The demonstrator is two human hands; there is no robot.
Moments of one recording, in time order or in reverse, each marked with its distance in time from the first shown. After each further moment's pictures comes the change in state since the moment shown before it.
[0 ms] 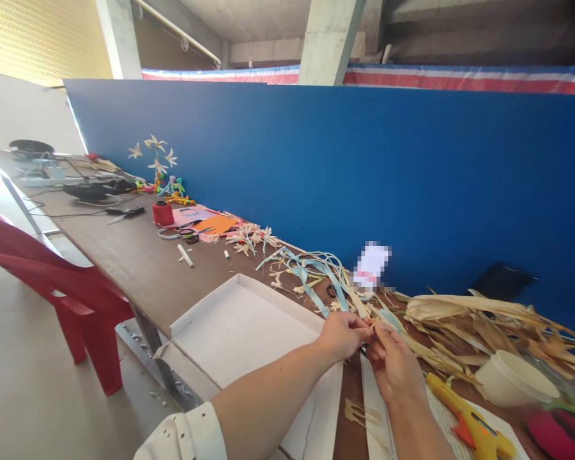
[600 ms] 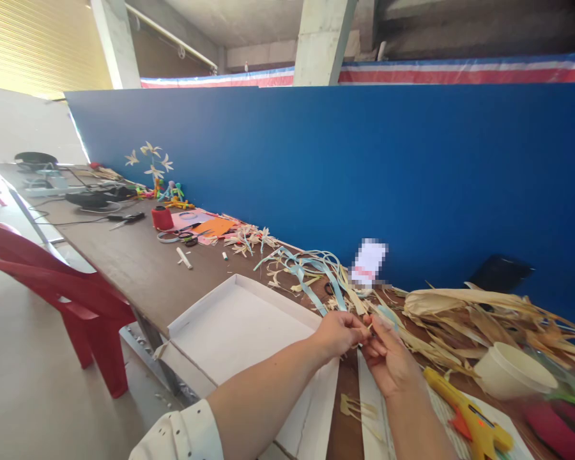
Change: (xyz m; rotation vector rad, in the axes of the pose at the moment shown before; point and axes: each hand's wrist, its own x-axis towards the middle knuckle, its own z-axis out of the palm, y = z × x) left_hand -0.003 -0.001 -0.001 -0.087 -0.109 -0.049; right_hand -0.001 -0.007 -0.003 0.165 -0.006 0.144
